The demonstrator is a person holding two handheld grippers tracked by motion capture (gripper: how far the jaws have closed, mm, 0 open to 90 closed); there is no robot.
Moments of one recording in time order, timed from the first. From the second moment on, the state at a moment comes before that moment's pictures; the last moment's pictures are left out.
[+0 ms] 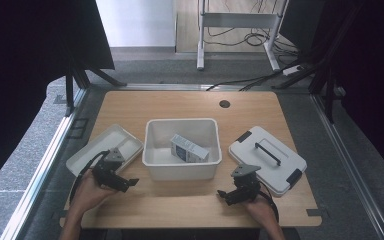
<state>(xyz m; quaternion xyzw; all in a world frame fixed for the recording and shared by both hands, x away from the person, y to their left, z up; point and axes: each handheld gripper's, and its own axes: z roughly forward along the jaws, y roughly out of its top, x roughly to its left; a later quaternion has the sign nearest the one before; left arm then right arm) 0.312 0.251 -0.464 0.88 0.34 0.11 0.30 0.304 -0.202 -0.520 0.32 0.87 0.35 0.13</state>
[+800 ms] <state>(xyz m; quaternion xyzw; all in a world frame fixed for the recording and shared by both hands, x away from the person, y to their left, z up) 0.394 0.314 -0.453 0.88 0.41 0.10 0.20 0.304 -0.203 -0.520 0.32 0.87 0.35 0.12</state>
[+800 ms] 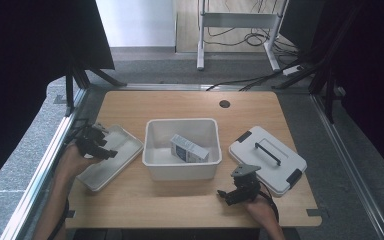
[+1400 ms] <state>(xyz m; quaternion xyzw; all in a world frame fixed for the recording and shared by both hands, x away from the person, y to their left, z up) 0.414 0.320 -0.480 0.89 0.44 0.01 0.11 0.305 -0.203 -0.520 0.32 0.87 0.35 0.12</state>
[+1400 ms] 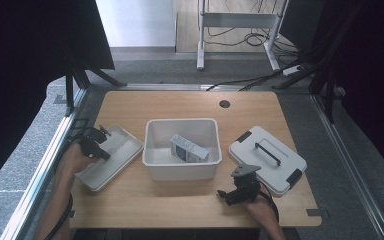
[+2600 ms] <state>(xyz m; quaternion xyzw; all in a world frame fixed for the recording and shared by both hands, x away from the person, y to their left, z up) 0.387 0.319 -0.377 0.96 0.27 0.06 0.11 0.304 -0.203 -0.520 0.32 0.87 0.35 0.13</state>
